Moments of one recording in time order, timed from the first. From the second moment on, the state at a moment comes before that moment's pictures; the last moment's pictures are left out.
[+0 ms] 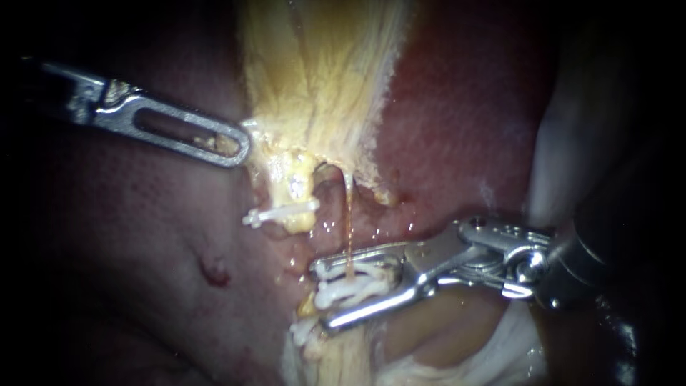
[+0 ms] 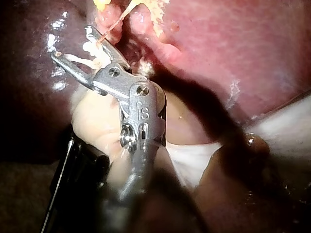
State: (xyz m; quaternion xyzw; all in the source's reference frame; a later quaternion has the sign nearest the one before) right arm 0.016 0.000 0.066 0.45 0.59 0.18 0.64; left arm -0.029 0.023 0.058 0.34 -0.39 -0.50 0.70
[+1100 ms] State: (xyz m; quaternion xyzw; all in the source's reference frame) right arm 0.013 0.000 0.066 0.45 0.59 0.19 0.64; left arm -0.029 0.023 0.058 0.34 -0.39 -0.50 0.70
